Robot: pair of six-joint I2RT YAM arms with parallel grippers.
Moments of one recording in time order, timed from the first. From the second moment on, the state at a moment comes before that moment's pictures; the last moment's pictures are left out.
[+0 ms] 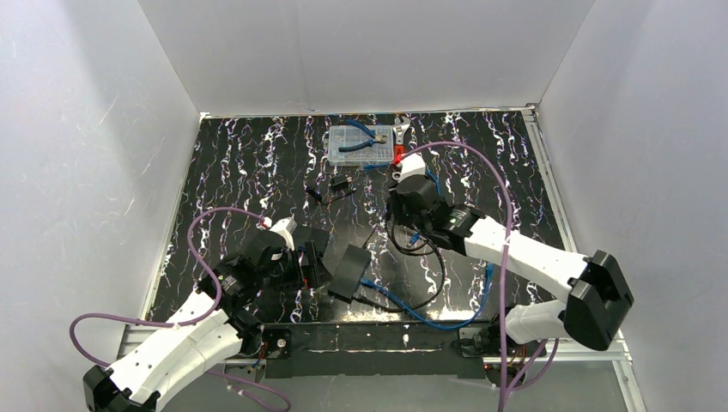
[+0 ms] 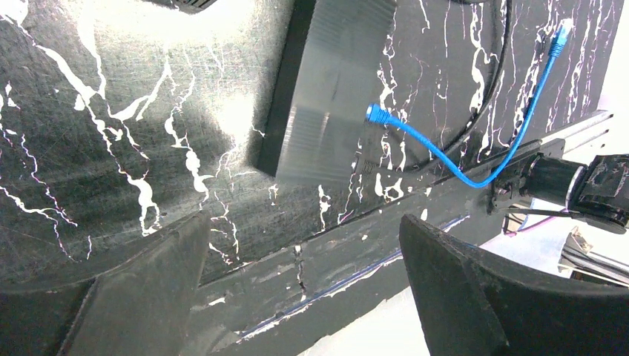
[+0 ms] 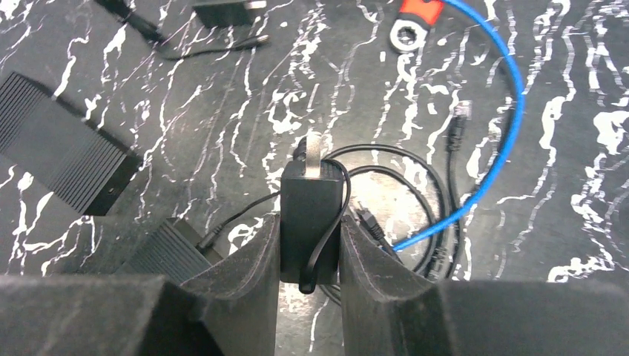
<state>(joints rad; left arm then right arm) -0.67 0.63 0.52 -0.72 0.12 -0.76 0.88 1.34 0.99 -0.27 0.38 0.32</state>
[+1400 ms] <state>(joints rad) -0.67 0.66 0.52 -0.70 0.13 -0.75 0.36 0.89 0.99 -0.35 0.59 0.18</state>
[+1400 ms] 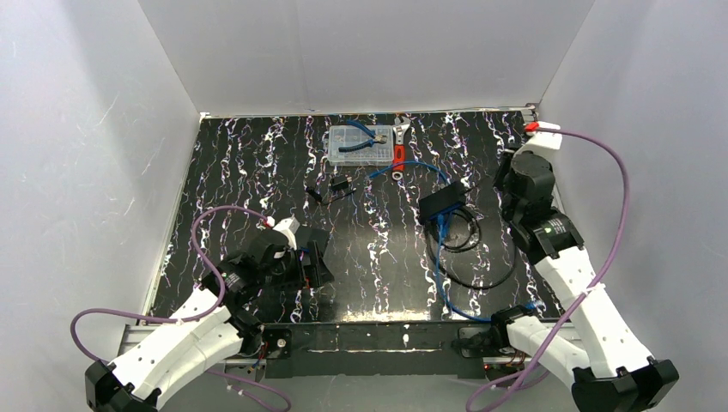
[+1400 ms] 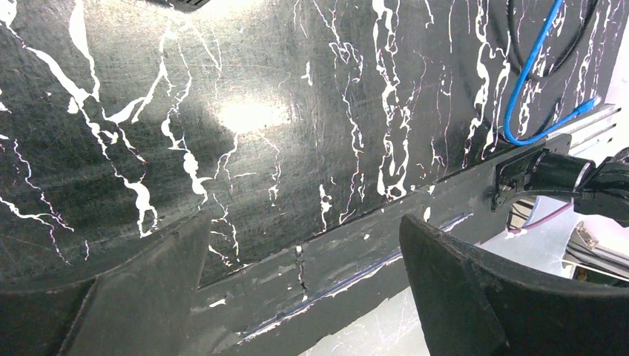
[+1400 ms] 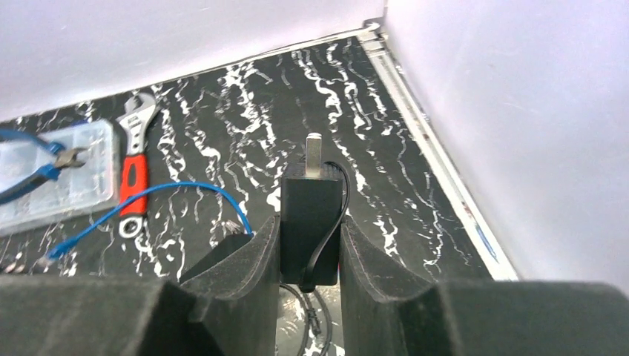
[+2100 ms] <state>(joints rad) -0.67 0.64 0.50 -0.69 0.15 -0.75 0.09 1.04 1.02 -0.32 0.53 0.28</state>
